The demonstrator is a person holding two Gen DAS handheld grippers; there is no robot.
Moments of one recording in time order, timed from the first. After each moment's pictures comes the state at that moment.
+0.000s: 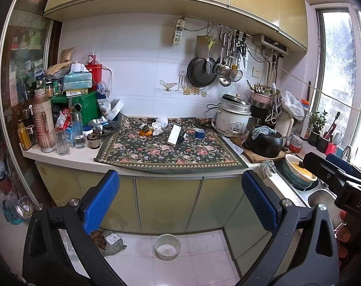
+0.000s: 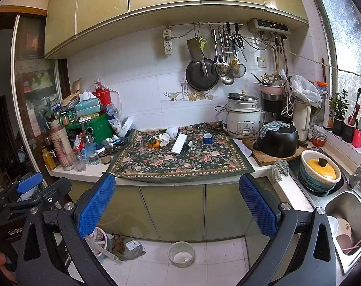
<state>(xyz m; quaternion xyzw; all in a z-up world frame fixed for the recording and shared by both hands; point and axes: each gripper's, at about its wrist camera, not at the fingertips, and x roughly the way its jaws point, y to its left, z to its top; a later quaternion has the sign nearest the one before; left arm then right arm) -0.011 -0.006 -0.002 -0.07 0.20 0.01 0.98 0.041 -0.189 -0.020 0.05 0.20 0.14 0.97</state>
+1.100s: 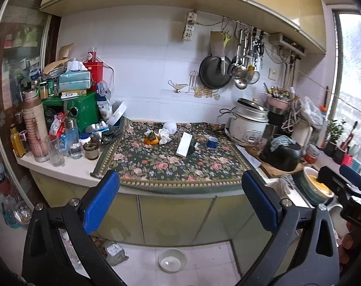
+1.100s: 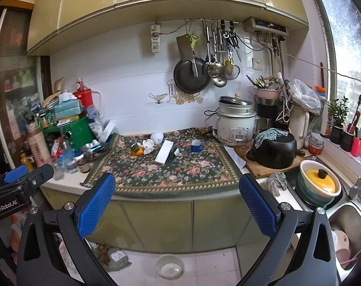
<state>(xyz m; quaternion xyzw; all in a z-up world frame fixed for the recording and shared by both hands) 0.132 0.027 -0.005 -0.07 0.20 0.04 0.98 0.136 -0.178 -0.029 0.04 0.18 0.10 0.98</state>
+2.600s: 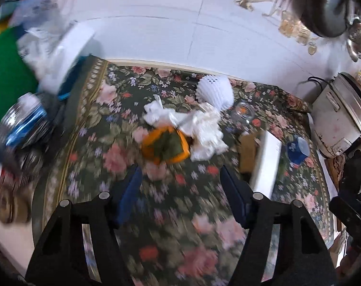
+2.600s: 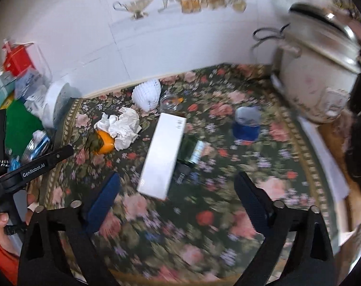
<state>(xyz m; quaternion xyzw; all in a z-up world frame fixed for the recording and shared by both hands) 0.707 0.217 -0.188 -0.13 0.44 0.04 0.89 0.635 -0.070 -0.163 0.06 0.43 0.14 0.89</state>
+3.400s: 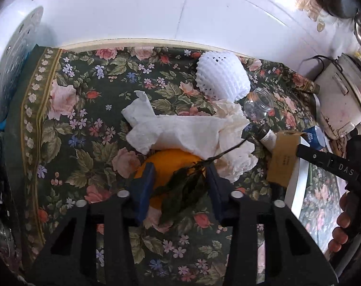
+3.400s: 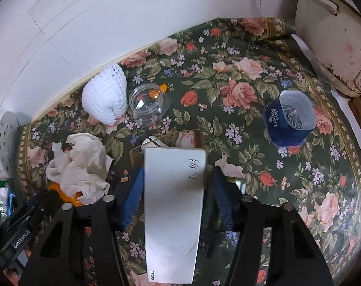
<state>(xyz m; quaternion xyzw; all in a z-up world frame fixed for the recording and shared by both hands) 0.799 0.247 -0.250 -0.10 0.50 -0.06 0.86 0.768 -0.014 -0.240 0.13 0.53 0.04 0.84</state>
